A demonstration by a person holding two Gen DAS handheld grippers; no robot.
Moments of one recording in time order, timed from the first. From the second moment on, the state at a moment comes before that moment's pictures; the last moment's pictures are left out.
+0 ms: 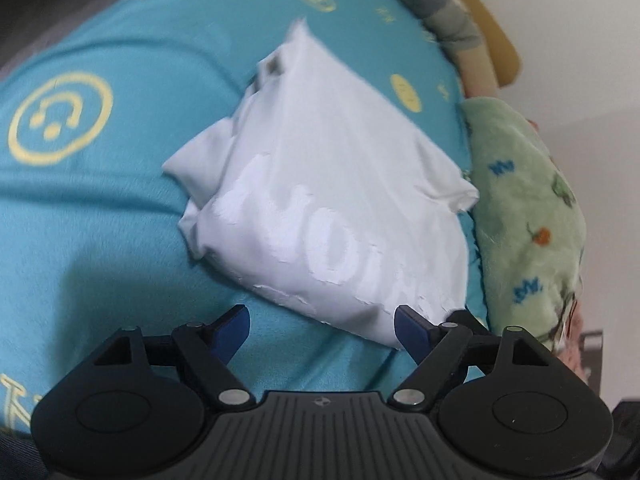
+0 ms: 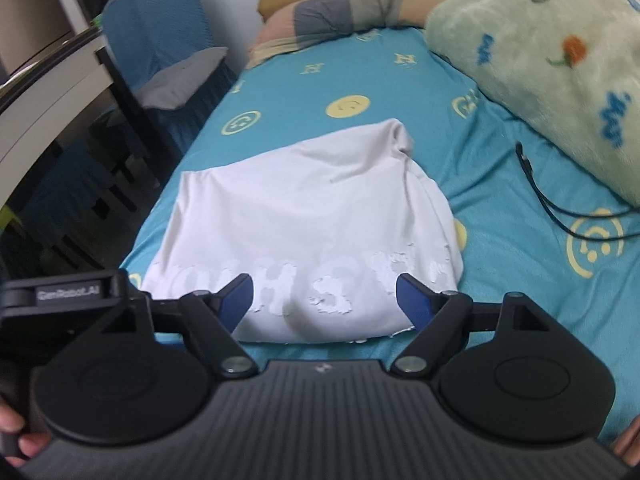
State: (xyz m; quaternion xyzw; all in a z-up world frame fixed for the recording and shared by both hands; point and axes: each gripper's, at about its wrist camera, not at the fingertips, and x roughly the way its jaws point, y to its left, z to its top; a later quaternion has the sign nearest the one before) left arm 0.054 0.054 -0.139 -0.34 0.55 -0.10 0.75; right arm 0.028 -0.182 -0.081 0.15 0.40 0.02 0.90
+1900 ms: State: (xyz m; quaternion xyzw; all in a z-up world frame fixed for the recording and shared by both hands) left arm 0.025 -0.162 0.052 -0.38 0.49 -0.26 0.74; right arm -0.106 -0.411 0.026 0.55 0.20 -0.09 0.81
